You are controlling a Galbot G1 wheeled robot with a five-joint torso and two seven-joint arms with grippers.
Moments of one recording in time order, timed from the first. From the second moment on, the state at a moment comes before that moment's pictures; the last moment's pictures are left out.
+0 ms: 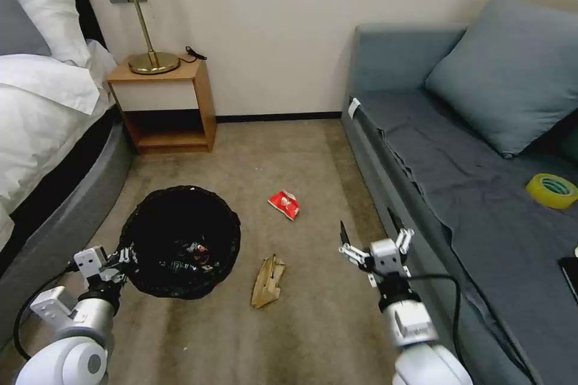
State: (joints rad) left arm 1.55 -1.48 -0.93 -2.15 -0.53 0.40 0.02; right arm -1.63 1.19 0.23 2.24 -0.16 -0.03 0.37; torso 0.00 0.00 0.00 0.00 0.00
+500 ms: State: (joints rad) left arm 1.55 -1.47 -0.95 -2.14 -0.53 0.40 0.03; right arm -1.70 1.22 0.17 2.26 -0.10 0.00 0.37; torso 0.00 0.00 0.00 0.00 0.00
